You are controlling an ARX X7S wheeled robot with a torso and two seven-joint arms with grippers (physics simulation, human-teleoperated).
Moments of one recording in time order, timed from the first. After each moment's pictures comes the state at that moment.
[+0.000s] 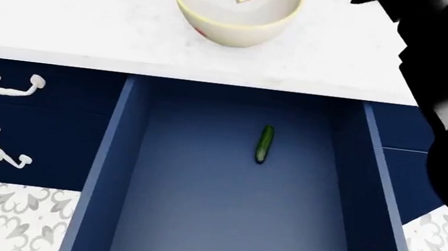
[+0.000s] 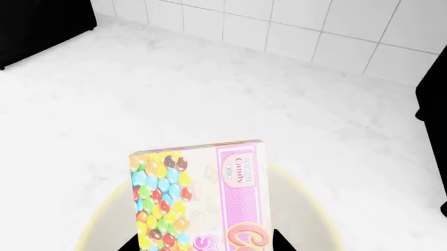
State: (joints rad) left arm -2.00 -0.57 0.74 -0.54 -1.23 -1.08 -0.53; right arm 2.05 0.00 -1.58 1.13 1.64 0.60 0.05
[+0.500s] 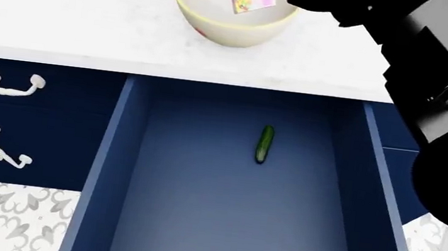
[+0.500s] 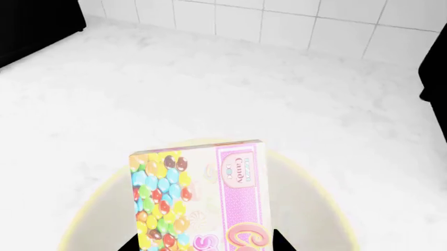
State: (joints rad) left arm -1.99 -0.58 0.74 -0.54 -1.22 -1.07 -0.51; right arm 1.99 0.00 -1.59 1.14 1.68 0.53 0.08
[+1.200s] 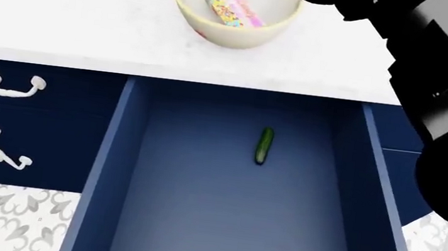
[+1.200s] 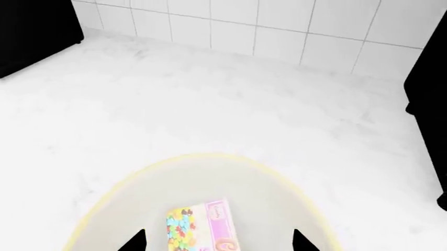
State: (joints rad) left arm -1.97 -0.59 0.75 -0.53 -1.21 -1.07 -0.51; right arm 2.00 0.00 -1.59 1.15 1.67 0.52 0.08
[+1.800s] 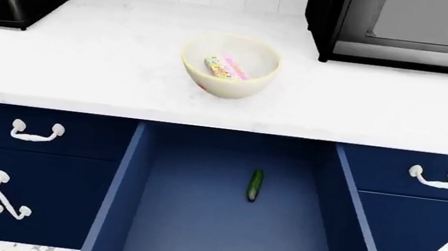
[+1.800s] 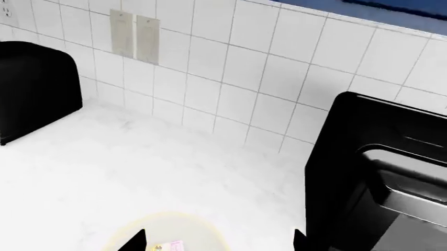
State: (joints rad) left arm -1.95 -0.62 0.66 -0.41 -1.39 -1.19 -0.66; right arm 2.21 0.12 -1.58 1.09 1.63 0.75 0.04
